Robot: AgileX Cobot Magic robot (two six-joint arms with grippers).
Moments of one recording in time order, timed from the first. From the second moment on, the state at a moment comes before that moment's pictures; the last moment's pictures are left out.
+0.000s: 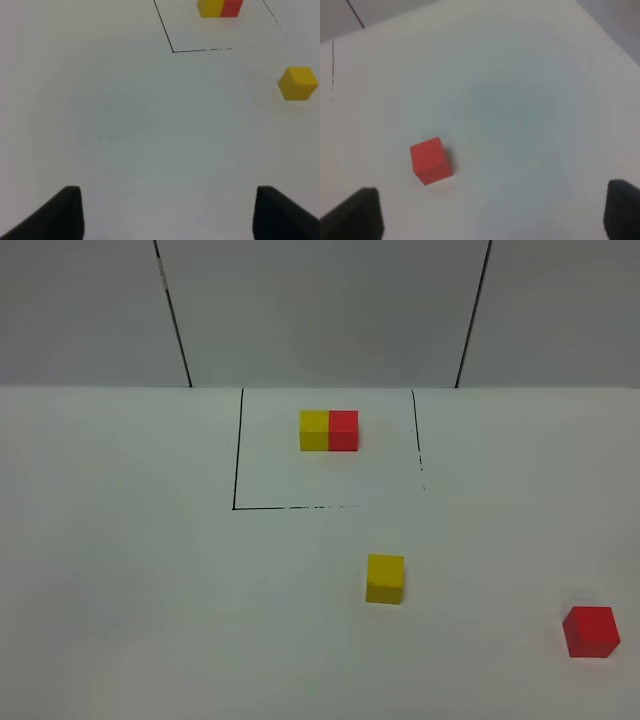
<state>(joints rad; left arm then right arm) 0.09 -0.01 -0.51 -0.30 1.08 0.20 0.01 -0.01 -0.49 -0.18 1.06 0.26</state>
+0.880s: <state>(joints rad) 0.09 -0.01 -0.51 -0.30 1.08 0.20 0.01 -0.01 -0.49 -0.18 1.06 0.26</state>
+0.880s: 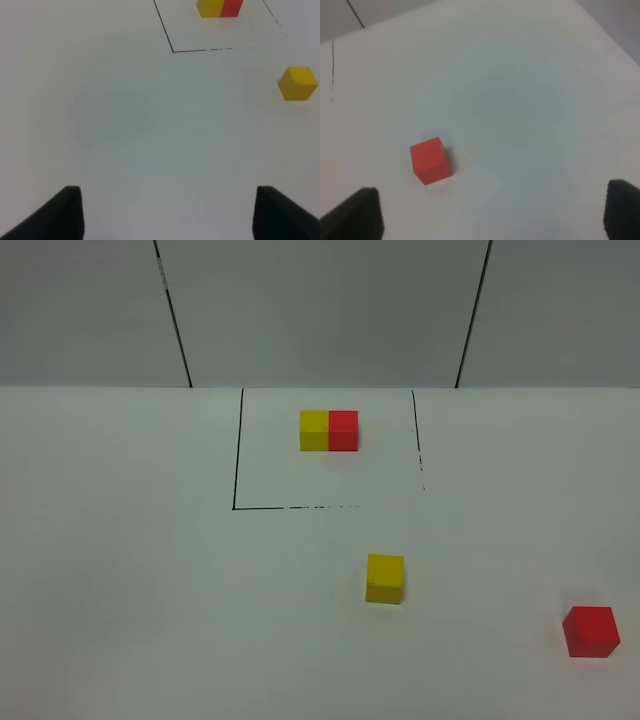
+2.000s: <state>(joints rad) 0.09 -0.01 -0.51 -0.30 1.08 0.20 0.08 1.25 -0.84 0.00 0.90 0.09</state>
